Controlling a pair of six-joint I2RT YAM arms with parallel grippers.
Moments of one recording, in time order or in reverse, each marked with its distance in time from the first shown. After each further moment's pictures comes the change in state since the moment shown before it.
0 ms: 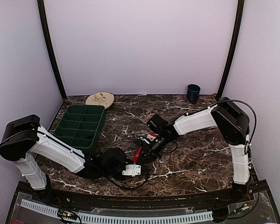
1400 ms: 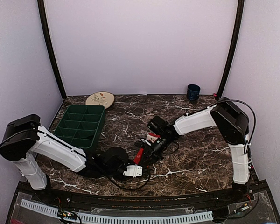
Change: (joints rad) left arm 0.000 -0.001 0.026 -0.051 0.056 0.012; right arm -0.006 0.008 -0.002 -0.064 -0.007 -0.051
